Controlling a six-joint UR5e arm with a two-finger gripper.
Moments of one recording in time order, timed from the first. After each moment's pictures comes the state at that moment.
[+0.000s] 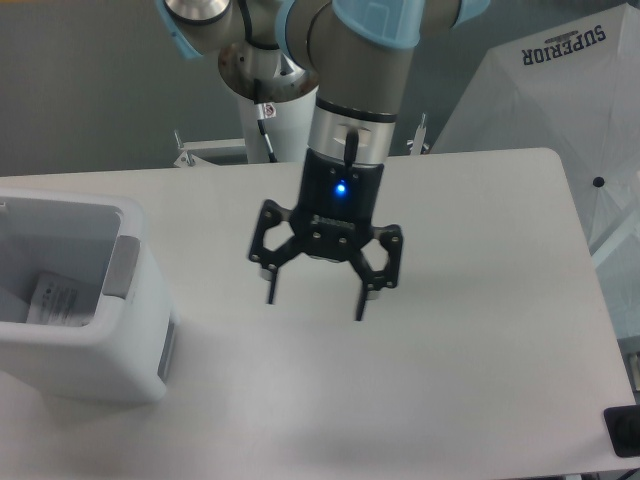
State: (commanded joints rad) arm 2.49 -1.78 -1.61 -0.88 1.32 0.69
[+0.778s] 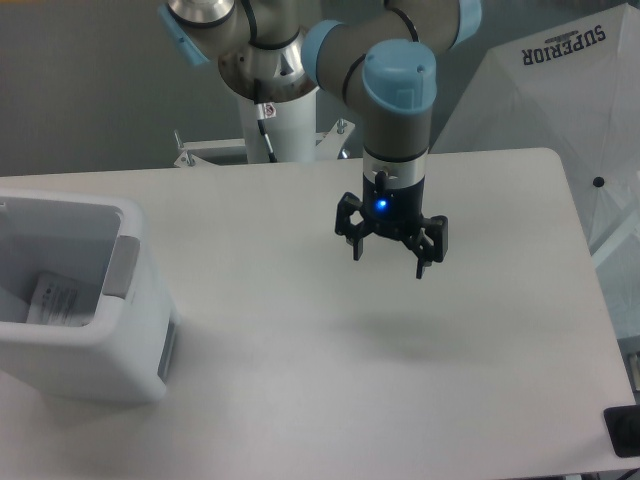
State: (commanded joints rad) arm 2.60 -1.74 -1.82 -0.89 1.48 1.04
